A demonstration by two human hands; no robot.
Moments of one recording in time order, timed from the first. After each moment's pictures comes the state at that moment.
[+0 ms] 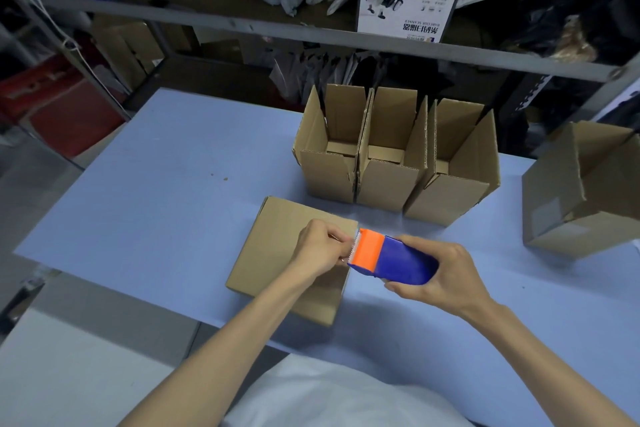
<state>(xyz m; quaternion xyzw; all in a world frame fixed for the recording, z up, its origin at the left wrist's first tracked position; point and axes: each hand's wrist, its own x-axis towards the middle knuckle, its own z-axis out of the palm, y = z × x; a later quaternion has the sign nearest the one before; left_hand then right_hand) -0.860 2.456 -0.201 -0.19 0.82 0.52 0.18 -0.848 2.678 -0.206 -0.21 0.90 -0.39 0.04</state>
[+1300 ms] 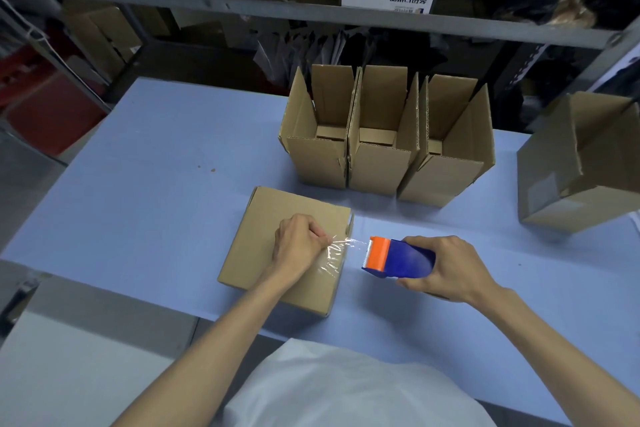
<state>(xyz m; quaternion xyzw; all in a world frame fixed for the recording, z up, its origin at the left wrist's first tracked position) -0.861 2.440 -0.243 -0.16 0.91 0.37 0.12 -0.854 2.703 -0.240 -0.16 0.95 -0.23 0.11</state>
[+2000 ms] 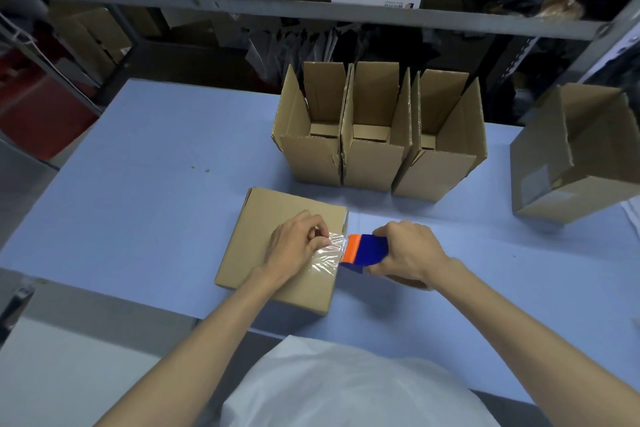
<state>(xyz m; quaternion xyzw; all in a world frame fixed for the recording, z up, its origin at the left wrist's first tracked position) -0.859 2.424 -0.264 0.04 0.94 0.32 0.08 -0.874 2.651 -0.242 -0.20 0.96 -0.10 0.18</state>
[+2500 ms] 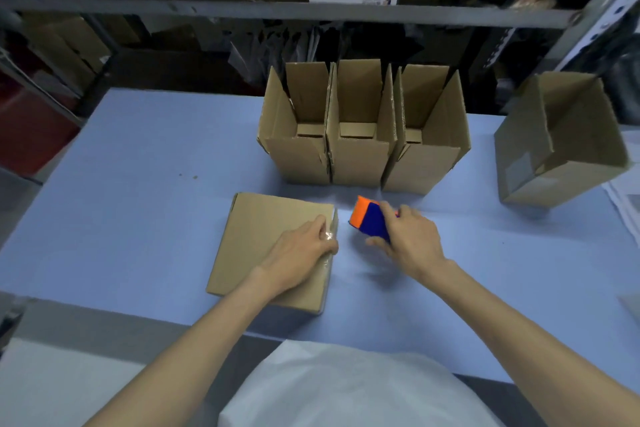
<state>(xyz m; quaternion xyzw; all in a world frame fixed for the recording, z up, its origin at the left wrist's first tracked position) -0.857 2.433 -0.262 0.27 0.95 0.12 0.13 -0.868 2.659 -0.259 -0.09 0.99 -0.04 0.10</state>
